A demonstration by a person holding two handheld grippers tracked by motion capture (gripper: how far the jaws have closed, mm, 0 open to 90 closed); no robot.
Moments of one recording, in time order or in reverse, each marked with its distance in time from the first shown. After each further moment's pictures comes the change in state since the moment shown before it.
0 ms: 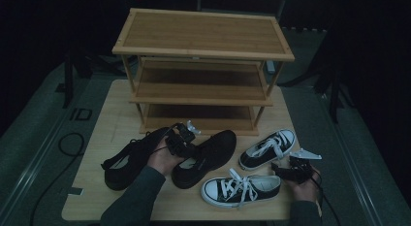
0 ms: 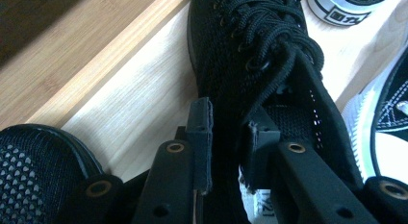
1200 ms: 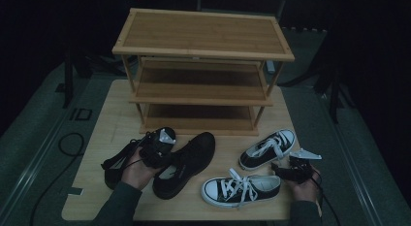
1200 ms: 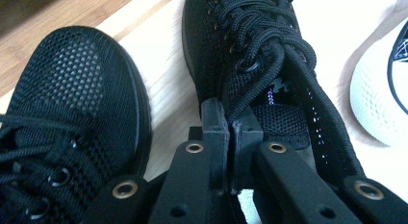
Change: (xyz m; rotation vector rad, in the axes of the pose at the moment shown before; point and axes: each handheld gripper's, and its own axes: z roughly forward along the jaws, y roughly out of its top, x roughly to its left) left arm 0.010 -0.065 -0.040 -0.026 0.053 -0.079; right arm 0.000 0.000 0.000 0.000 0.001 -0.001
